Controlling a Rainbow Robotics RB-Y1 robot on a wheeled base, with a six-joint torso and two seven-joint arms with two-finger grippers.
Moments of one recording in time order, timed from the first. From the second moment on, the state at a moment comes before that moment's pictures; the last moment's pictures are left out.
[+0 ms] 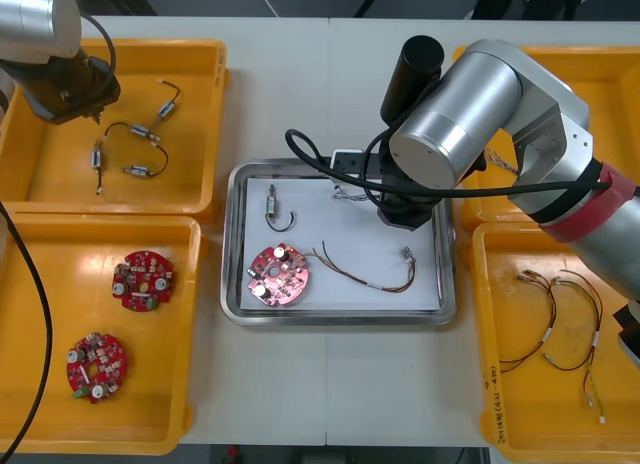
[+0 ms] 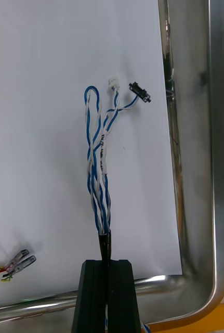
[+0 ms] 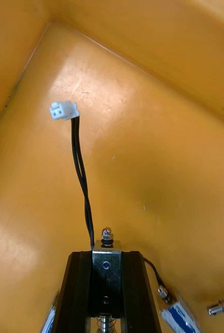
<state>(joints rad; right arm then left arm) -0.87 -0.52 0.64 -1.68 -0.61 1.63 2.06 -1.05 0.59 -0.06 -0.82 0.32 1.27 -0.96</state>
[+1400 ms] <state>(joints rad) -0.87 -0.47 0.58 -1.68 -0.57 1.80 2.07 -0.83 0.57 -0.05 -1.66 0.47 1.85 -0.96</state>
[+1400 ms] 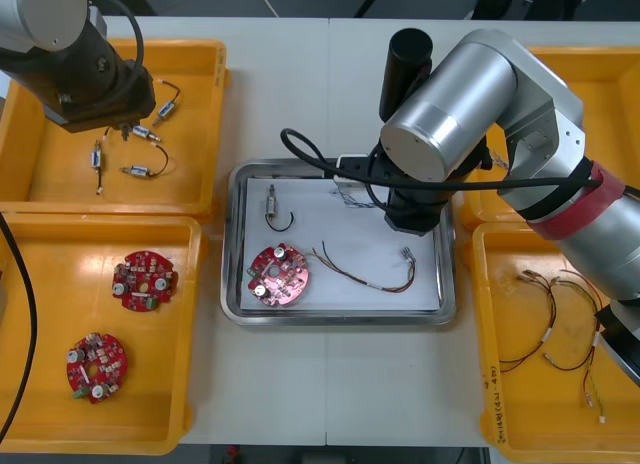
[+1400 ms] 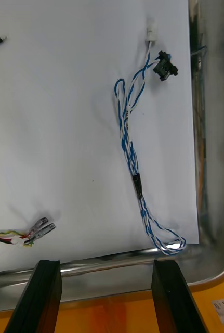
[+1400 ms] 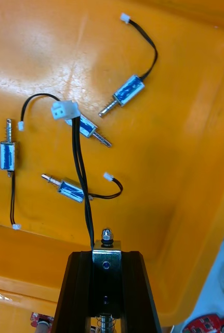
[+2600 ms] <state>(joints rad) -0.70 -0.45 -0.11 -1.92 -0.33 1.92 1.98 -0.81 0.54 -0.12 -1.85 0.57 1.89 -0.87</state>
